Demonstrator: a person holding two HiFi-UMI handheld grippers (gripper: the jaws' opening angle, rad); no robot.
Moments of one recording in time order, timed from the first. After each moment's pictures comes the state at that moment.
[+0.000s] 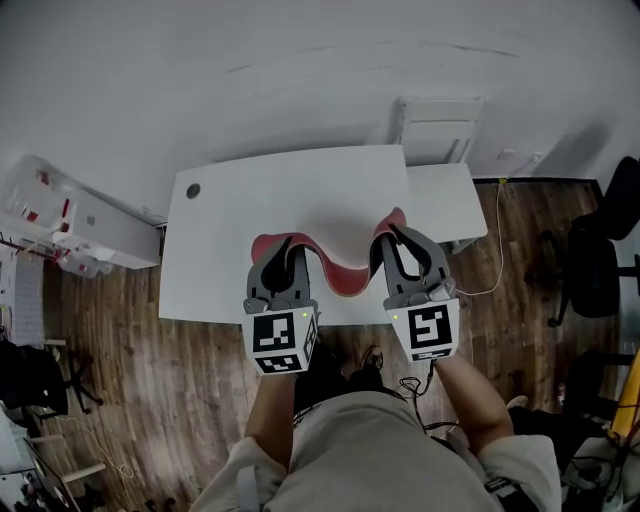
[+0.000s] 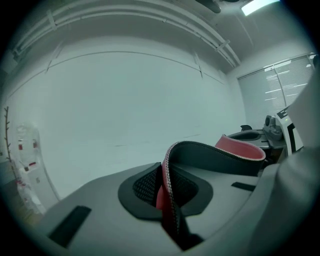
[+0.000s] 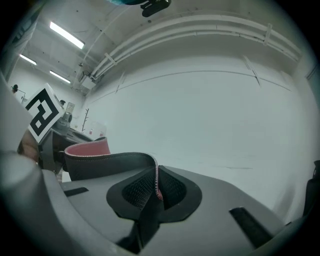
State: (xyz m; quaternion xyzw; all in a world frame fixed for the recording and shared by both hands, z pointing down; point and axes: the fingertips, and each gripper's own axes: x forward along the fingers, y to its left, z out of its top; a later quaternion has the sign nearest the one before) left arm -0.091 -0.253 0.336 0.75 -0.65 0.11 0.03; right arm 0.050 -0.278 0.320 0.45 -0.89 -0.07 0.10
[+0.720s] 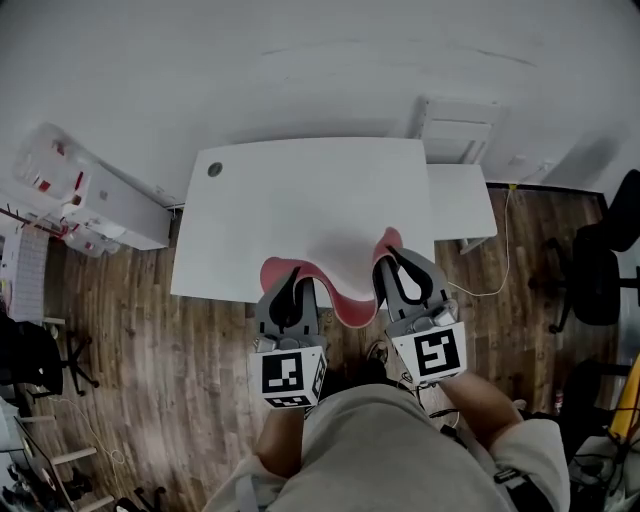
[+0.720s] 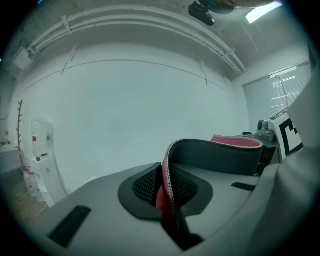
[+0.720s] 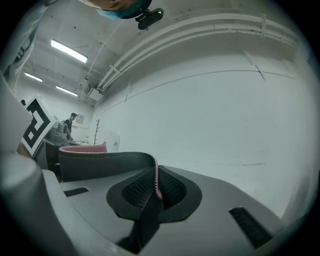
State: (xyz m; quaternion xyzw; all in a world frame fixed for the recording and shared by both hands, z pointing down) left arm -0.126 -0.140 0.332 0.73 -0.67 0.08 0.05; right arm -0.007 -0.184 0.309 0.39 -0.92 -0.05 0.08
